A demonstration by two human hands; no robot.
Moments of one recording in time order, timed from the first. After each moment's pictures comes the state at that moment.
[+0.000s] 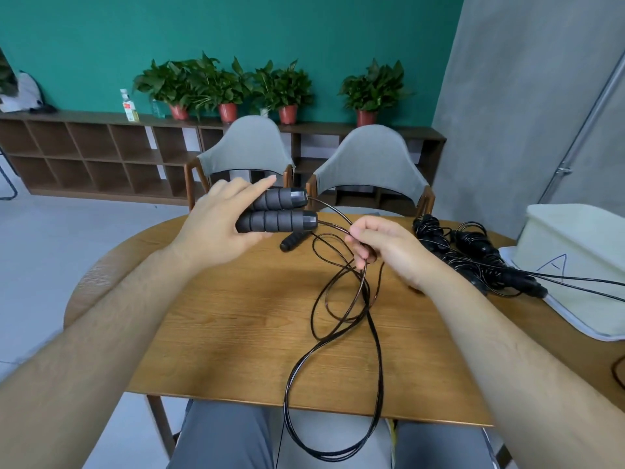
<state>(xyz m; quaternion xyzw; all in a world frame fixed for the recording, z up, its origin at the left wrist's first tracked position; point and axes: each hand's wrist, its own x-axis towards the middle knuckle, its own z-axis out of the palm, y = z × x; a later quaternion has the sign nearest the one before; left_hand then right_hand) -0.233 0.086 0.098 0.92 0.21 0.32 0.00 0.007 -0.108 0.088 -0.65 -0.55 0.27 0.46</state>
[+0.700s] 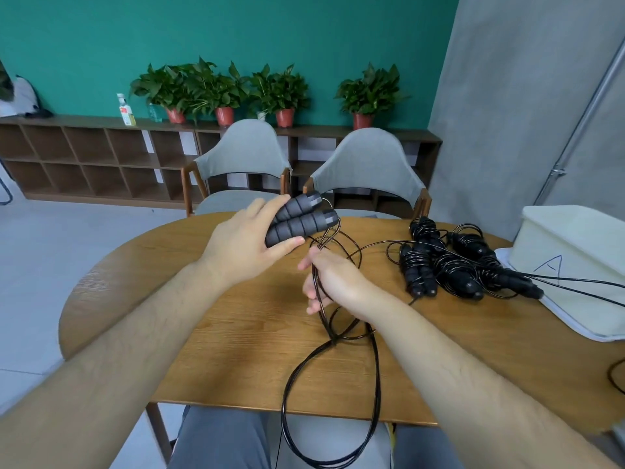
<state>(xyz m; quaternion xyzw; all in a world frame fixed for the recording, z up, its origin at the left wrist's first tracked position) -0.198 0.063 0.077 0.92 0.27 0.29 0.00 -0.063 -0.081 0.061 -0.67 -0.43 0.41 0.45</state>
